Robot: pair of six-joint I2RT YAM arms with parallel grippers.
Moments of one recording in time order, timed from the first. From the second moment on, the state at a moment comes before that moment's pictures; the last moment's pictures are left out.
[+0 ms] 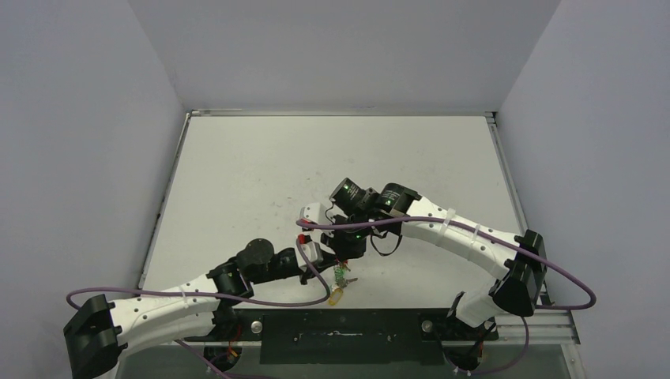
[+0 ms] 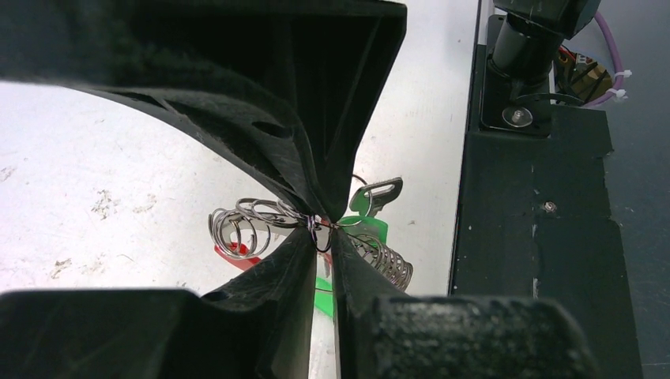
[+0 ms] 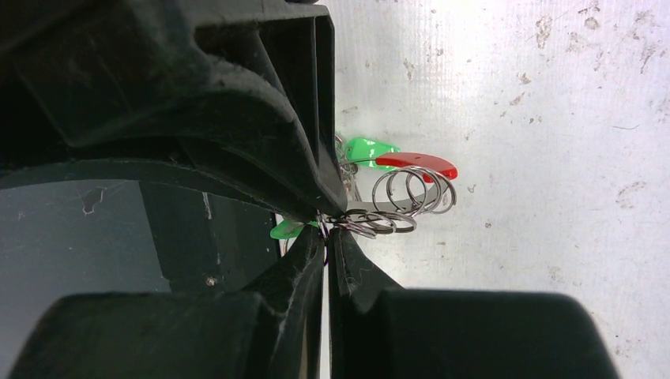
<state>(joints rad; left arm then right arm) -1.05 0.80 0.31 0.35 0.26 0.09 1.02 1.51 1.39 -1.00 -0.37 -0.35</state>
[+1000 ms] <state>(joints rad) -1.05 0.71 0.13 0.68 0.22 0.07 0.88 1.23 1.20 -0.73 -0.44 -0.25</state>
